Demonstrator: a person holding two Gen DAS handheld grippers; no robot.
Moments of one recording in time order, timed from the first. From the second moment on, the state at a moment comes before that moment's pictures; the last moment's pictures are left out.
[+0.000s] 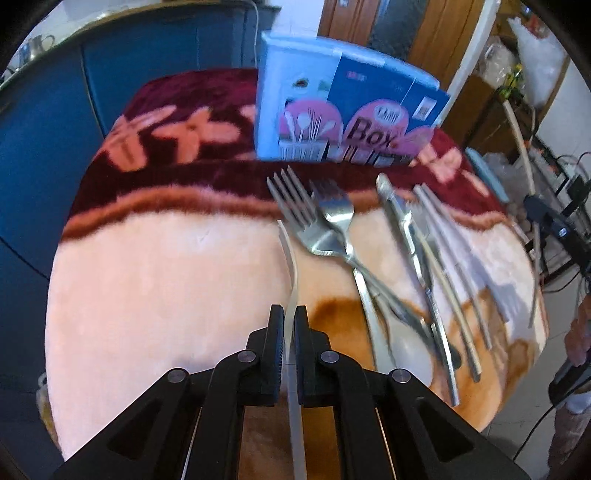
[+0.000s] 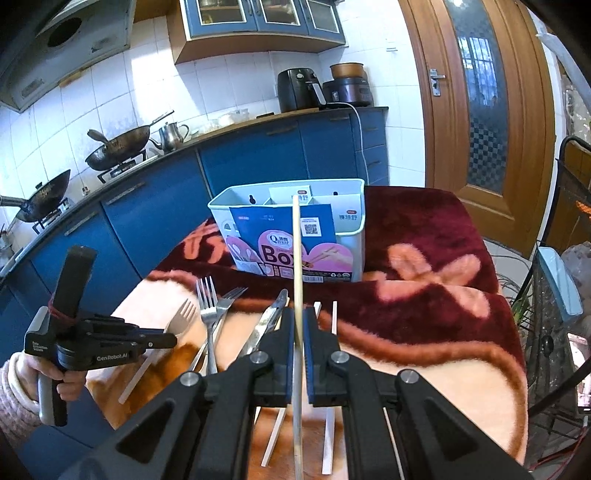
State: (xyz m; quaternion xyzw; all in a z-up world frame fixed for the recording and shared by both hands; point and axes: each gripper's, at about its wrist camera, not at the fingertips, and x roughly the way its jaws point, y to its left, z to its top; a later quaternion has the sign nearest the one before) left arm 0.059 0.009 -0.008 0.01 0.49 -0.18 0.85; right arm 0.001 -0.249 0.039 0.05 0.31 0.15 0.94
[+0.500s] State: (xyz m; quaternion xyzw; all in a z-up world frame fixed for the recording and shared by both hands) left arm 0.052 -0.003 0.093 -0.02 0.28 -0.18 0.94; right arm 0.026 -0.257 0.067 0.09 0.22 0.16 0.96
